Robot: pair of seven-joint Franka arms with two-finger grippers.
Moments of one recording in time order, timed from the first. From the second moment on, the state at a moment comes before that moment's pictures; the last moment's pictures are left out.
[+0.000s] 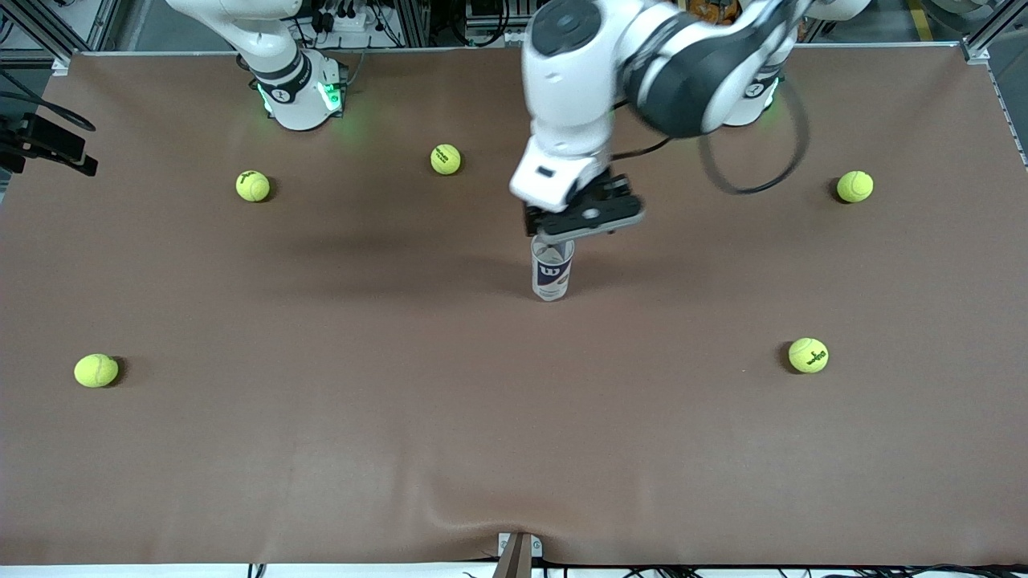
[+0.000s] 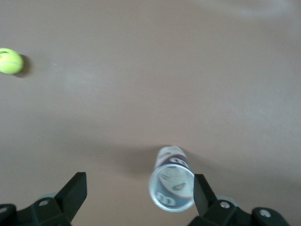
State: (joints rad) left arm -0.31 0.34 -0.52 -1.40 0.35 1.71 -1.08; right arm -0.06 -0.02 -0.02 -1.45 0.02 1.32 -0.01
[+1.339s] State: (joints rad) left arm 0.25 0.03 -0.51 -1.47 0.03 1.48 -0.28; right arm -0.05 -0.02 -0.02 -1.45 0.02 1.32 -0.01
